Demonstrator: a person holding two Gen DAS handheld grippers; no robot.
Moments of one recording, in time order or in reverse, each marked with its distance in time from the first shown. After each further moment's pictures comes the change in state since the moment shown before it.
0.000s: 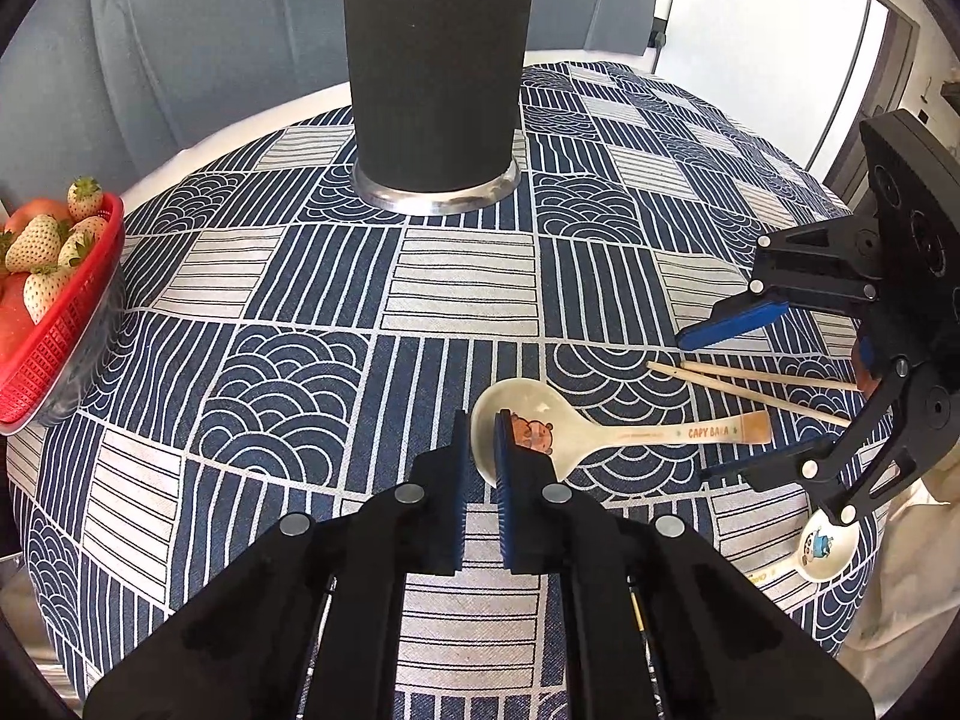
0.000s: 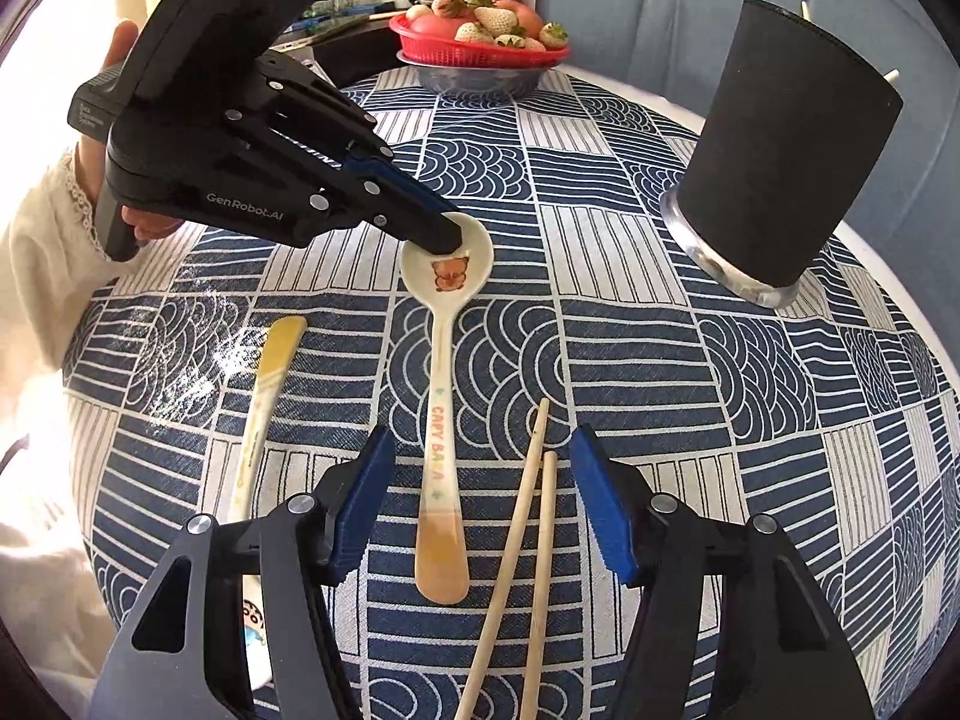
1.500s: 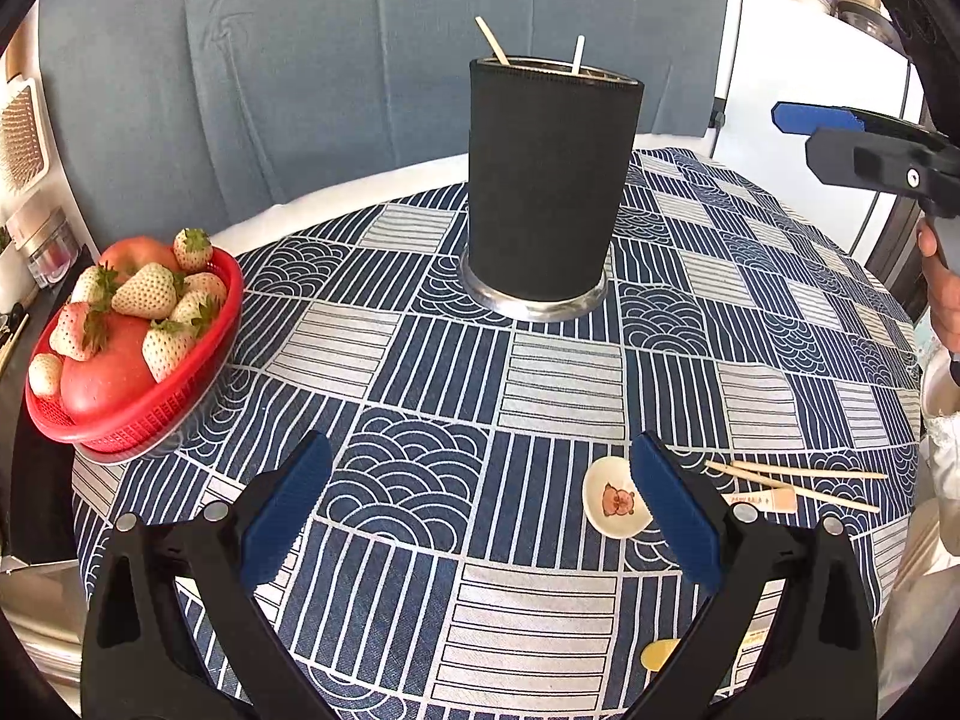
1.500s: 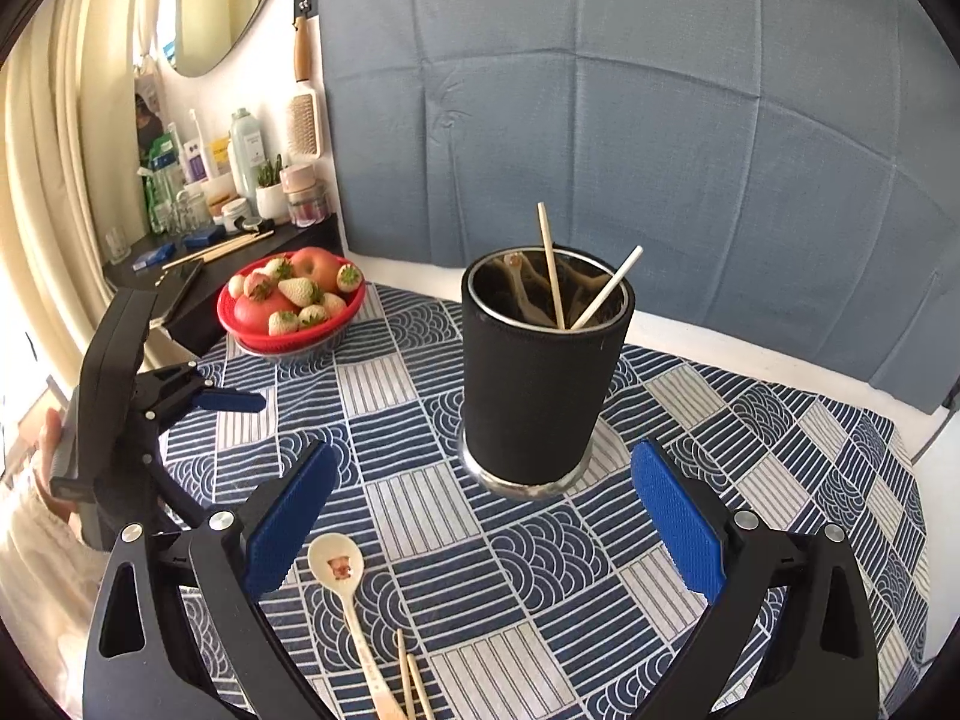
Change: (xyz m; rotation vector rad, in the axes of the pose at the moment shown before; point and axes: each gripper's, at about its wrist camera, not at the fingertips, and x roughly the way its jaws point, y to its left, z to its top) left arm -0.036 0.031 0.016 -0.085 -0.150 0.126; right arm -0.111 -0.074 0.085 0.329 -0.286 -0.251
